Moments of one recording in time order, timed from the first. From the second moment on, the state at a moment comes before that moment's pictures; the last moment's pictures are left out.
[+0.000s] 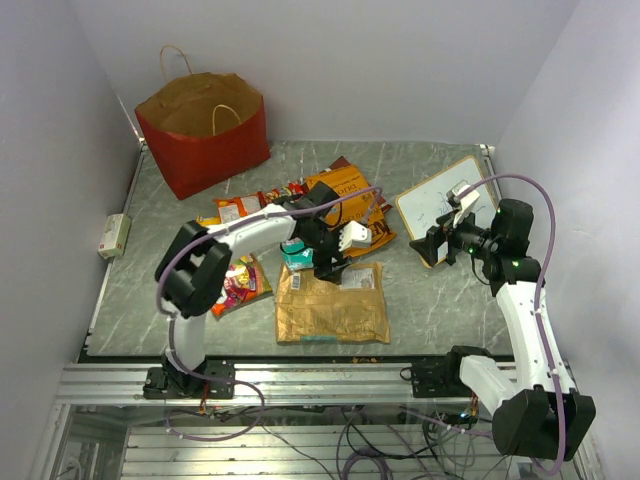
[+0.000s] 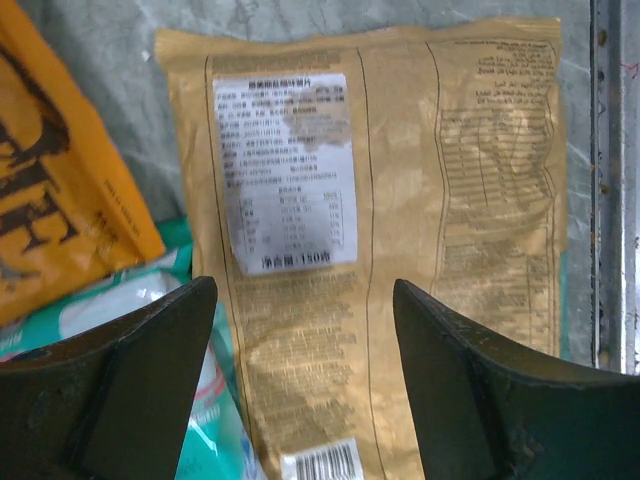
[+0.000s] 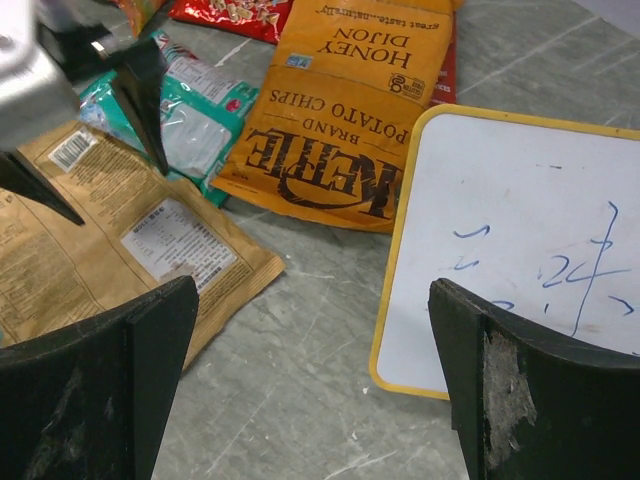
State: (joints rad) left arm -0.74 1.88 1.39 -0.60 0.66 0.72; right arm -0.11 0.94 0.80 -0.39 -0.78 -0.41
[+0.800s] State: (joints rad) left arm -0.76 2.18 1.62 -0.70 0.75 0.80; right arm -0.13 0.94 0.79 -0.38 -0.76 -0.40
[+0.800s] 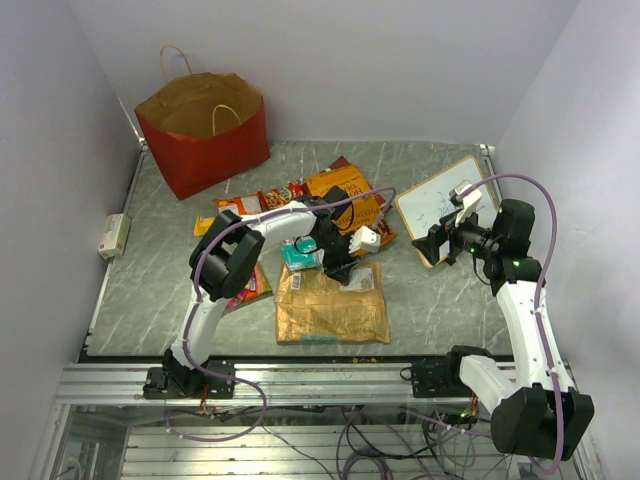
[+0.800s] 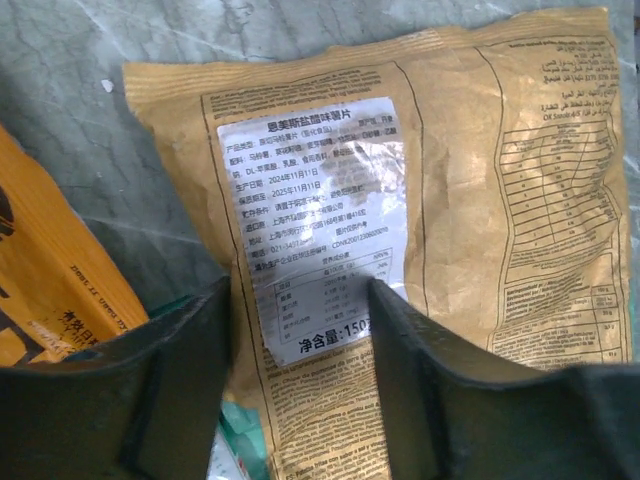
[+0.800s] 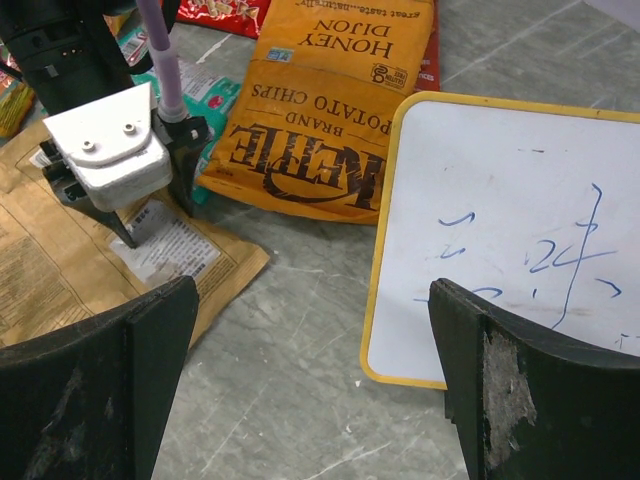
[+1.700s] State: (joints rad) left arm -0.76 1.70 1.51 -0.72 0.57 0.83; right arm -0.03 0.95 0.68 -0.23 -0.90 -0.31
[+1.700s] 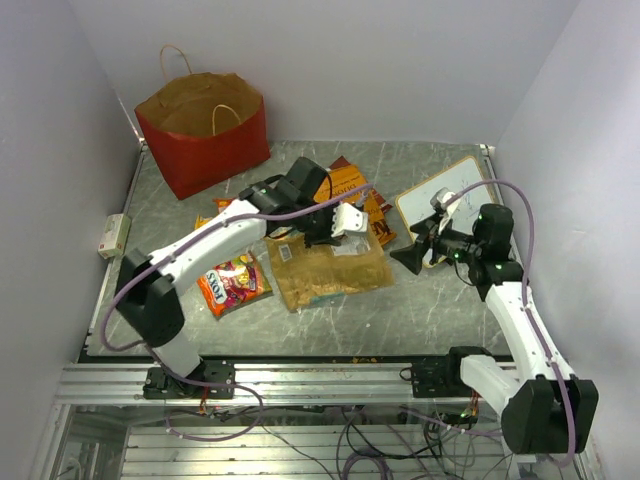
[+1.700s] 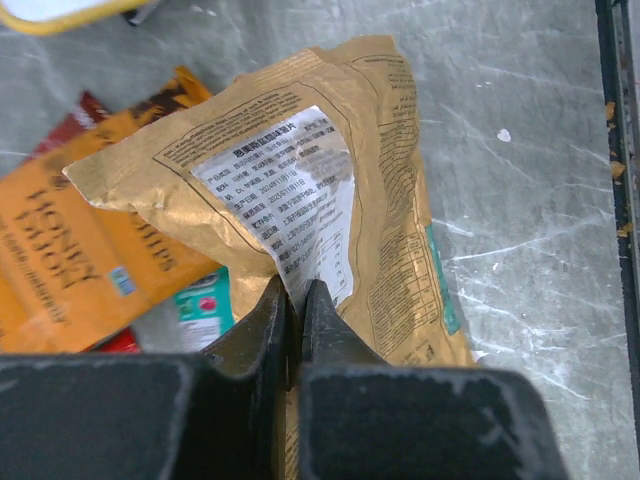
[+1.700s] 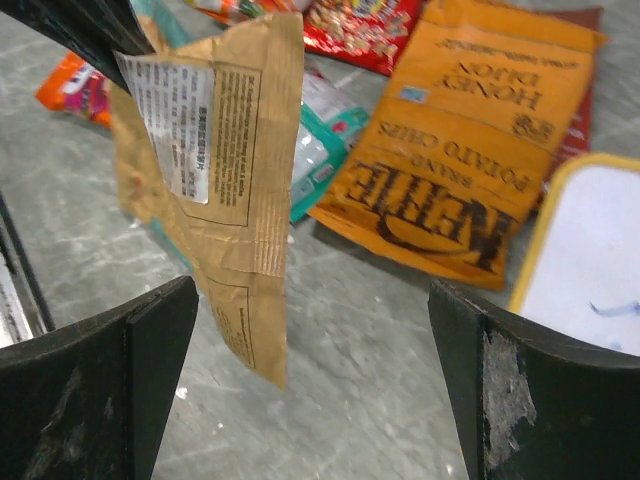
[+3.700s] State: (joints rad) left arm -0.63 1.45 1.25 -0.57 0.62 0.66; right arm 0.35 1.22 0.71 0.17 -0.99 -0.29
